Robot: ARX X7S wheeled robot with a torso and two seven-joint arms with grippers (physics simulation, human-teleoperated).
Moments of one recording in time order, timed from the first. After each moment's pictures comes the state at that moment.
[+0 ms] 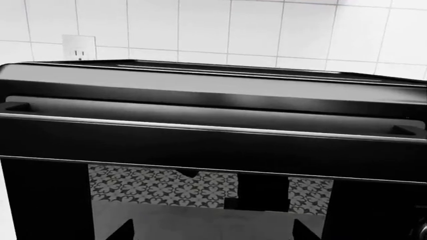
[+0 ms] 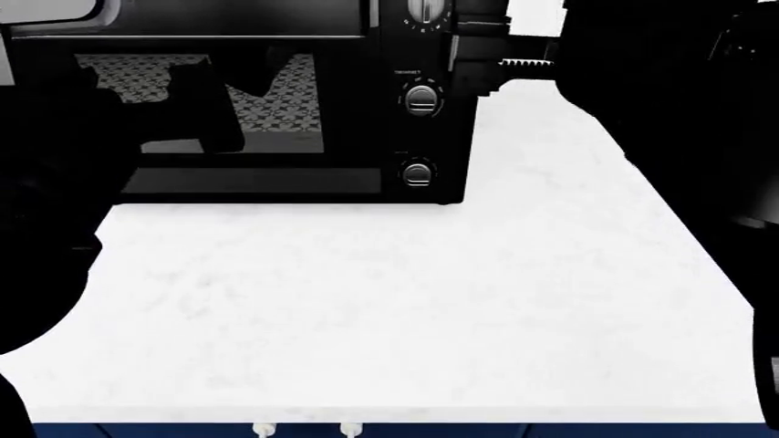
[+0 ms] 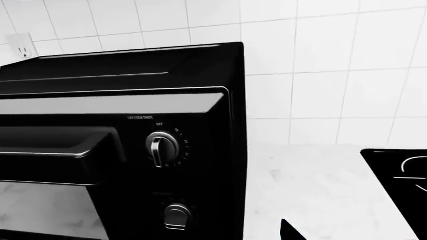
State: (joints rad) left arm -1.09 -0.51 -0.02 0.48 -1.58 -1.28 -1.16; right arm 1.51 0.43 -0.37 -0.15 2.08 1.10 1.49
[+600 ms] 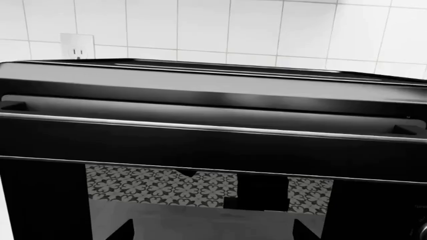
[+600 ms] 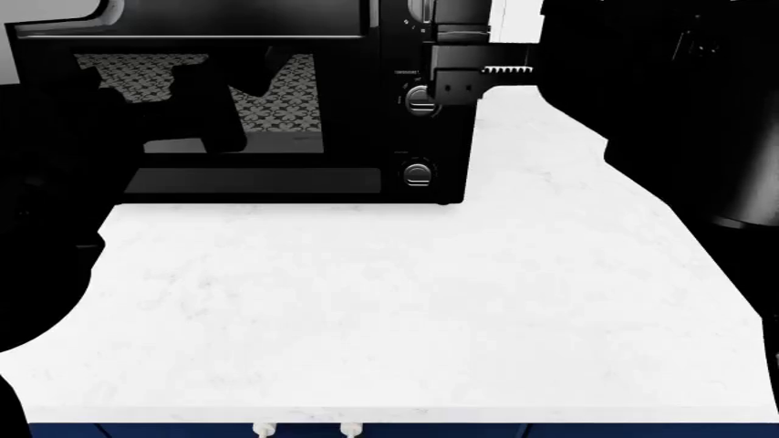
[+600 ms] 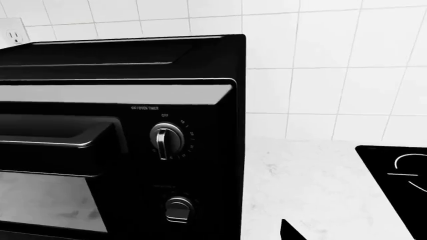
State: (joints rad) left arm -1.10 -0.52 0.01 0.47 -1.58 -1.25 -1.15; right arm 1.55 0.44 -0.47 -0.15 2.11 1.04 1.52
